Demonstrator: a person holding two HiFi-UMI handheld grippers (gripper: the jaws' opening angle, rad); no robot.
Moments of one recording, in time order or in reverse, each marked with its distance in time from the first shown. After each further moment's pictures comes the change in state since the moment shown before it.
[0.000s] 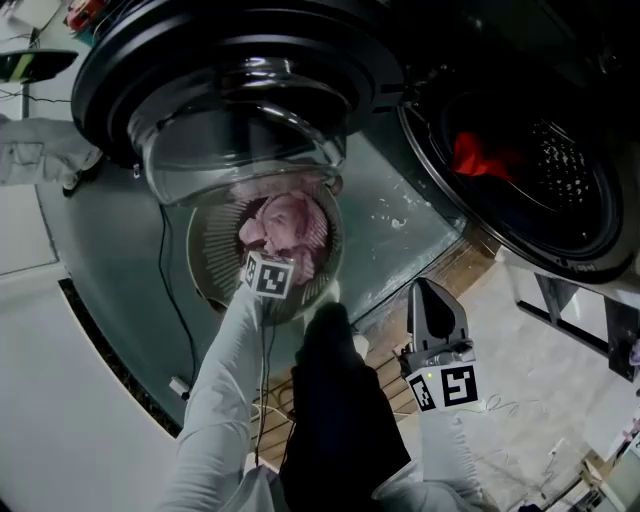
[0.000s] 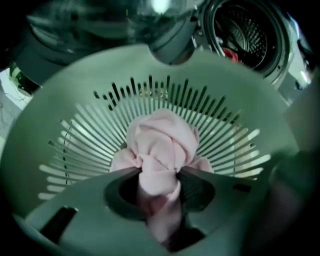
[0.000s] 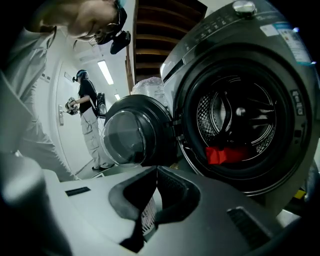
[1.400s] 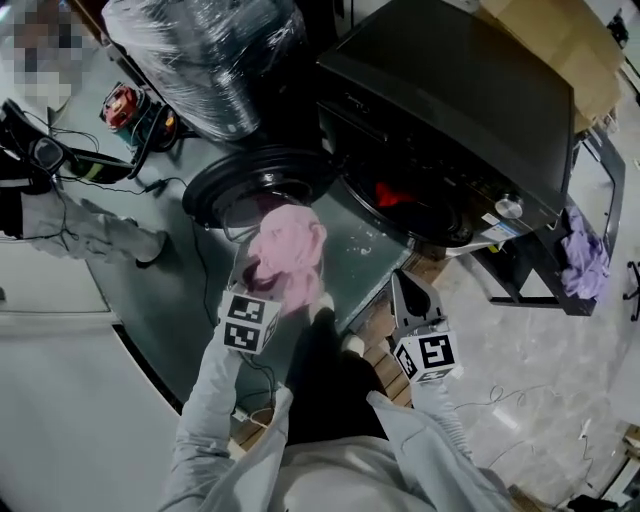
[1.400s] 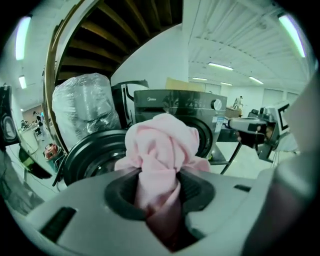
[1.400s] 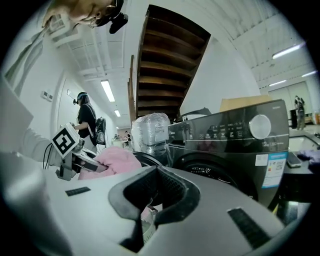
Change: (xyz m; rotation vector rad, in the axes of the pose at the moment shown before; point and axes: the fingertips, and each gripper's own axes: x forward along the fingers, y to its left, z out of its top) left arm -0.511 -0.105 0.185 0.281 -0.529 -0.107; right arm -0.181 0.031 0.250 -0.015 -0.169 -0.067
